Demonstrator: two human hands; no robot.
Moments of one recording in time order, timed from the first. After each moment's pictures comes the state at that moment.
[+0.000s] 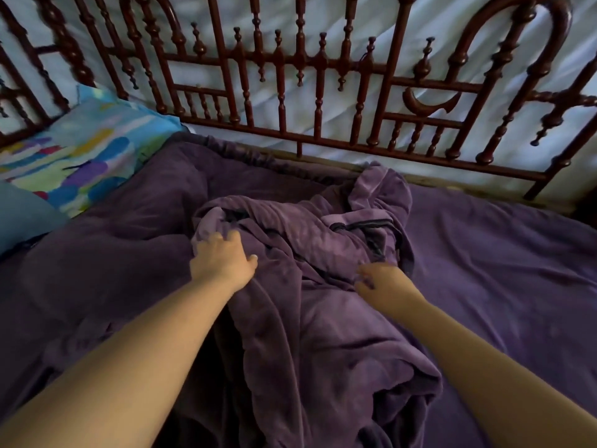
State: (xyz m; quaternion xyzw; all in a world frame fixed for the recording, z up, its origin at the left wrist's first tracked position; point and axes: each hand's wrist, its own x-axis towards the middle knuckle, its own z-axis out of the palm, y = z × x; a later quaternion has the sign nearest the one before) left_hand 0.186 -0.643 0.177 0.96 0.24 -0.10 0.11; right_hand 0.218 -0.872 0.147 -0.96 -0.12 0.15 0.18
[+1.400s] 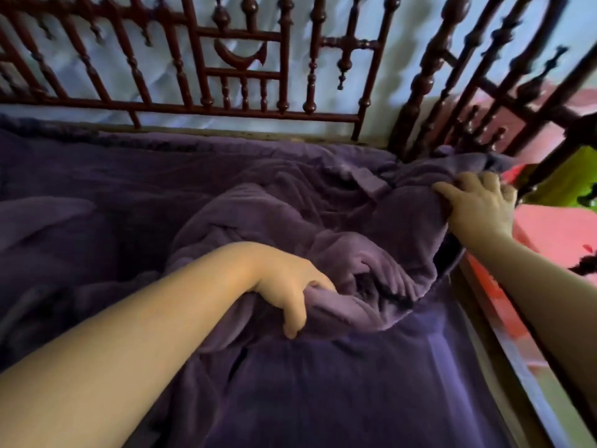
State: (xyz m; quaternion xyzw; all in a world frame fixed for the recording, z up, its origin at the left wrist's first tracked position) left_hand 0.115 -1.026 0.203 0.80 -0.34 -0.47 0.16; right_hand 0.133 -1.315 0.170 -0.98 0.10 -0.16 -0.07
